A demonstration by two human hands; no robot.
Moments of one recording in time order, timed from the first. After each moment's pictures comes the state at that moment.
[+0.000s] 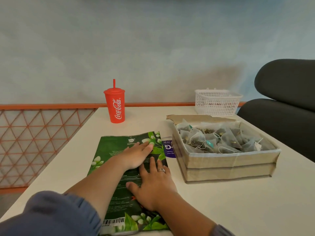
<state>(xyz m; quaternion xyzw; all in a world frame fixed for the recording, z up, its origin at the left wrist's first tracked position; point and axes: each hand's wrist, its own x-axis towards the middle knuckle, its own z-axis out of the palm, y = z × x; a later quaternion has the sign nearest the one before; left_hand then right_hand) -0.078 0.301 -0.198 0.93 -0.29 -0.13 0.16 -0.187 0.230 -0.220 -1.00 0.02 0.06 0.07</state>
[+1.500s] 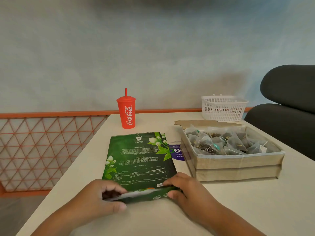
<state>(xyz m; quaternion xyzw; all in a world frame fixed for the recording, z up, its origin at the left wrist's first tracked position) -0.175 0.445 -0.193 0.85 -0.31 -0.11 0.42 -0.247 0.186 -0.209 -0.94 -0.10 -0.10 0.32</state>
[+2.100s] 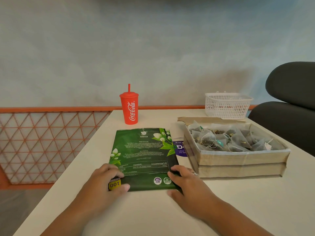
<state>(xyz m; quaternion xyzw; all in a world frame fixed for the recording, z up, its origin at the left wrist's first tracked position) -0.169 0.442 -0.218 0.91 -0.23 0.06 0.34 -0.243 0.189 -0.215 -0.98 -0.09 -0.07 0.16</state>
